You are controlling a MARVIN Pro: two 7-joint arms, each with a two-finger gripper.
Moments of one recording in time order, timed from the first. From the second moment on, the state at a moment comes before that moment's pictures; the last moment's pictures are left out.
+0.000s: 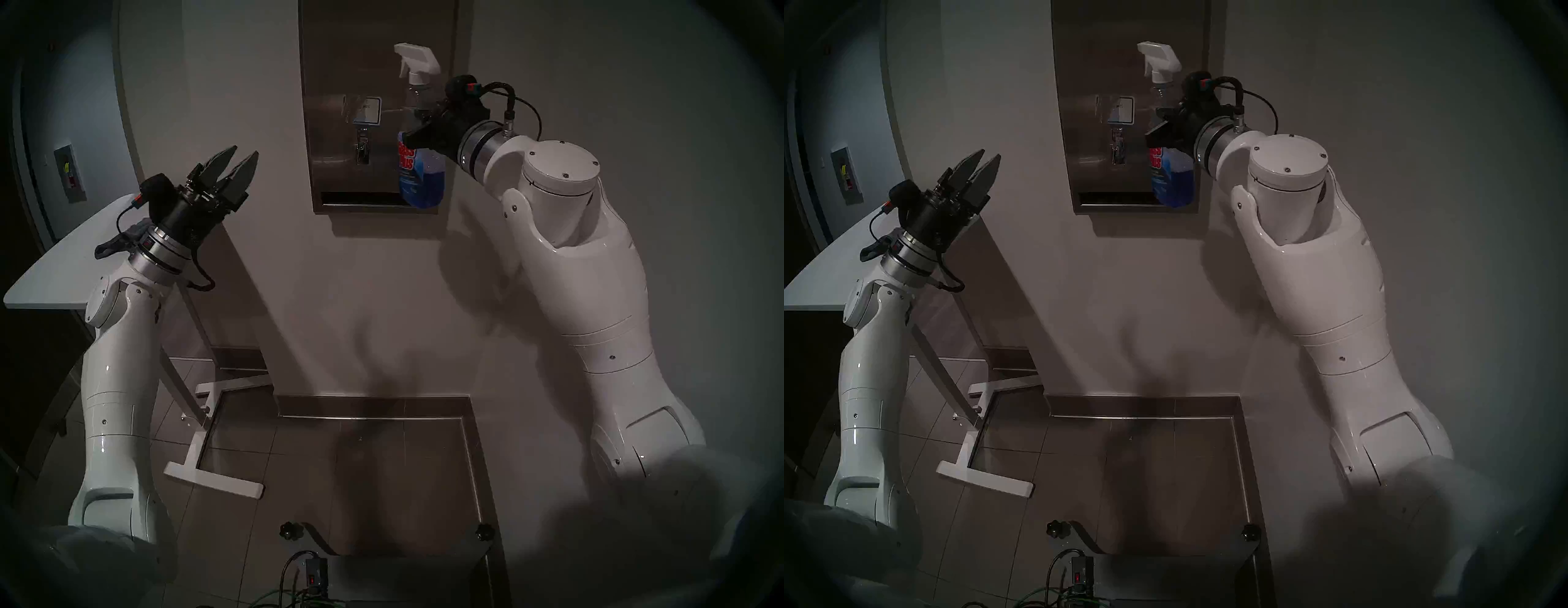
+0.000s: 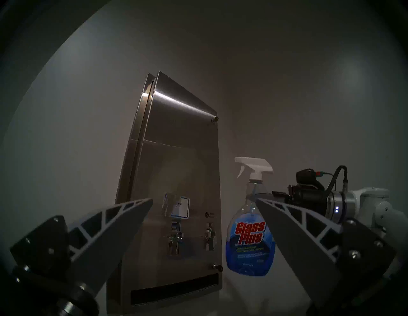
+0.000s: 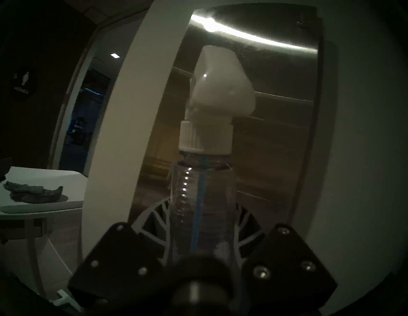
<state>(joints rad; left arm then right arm) 1.22 -1.21 -1.86 -1.51 -0.76 0.03 -0.98 -0.84 -1.29 1.21 -1.81 0.29 0.54 0.04</state>
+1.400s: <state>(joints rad) 1.22 -1.28 -1.80 -1.65 -0.42 -0.03 -0.63 -1.06 -1.44 1.20 -2.06 0.24 0.70 -0.33</state>
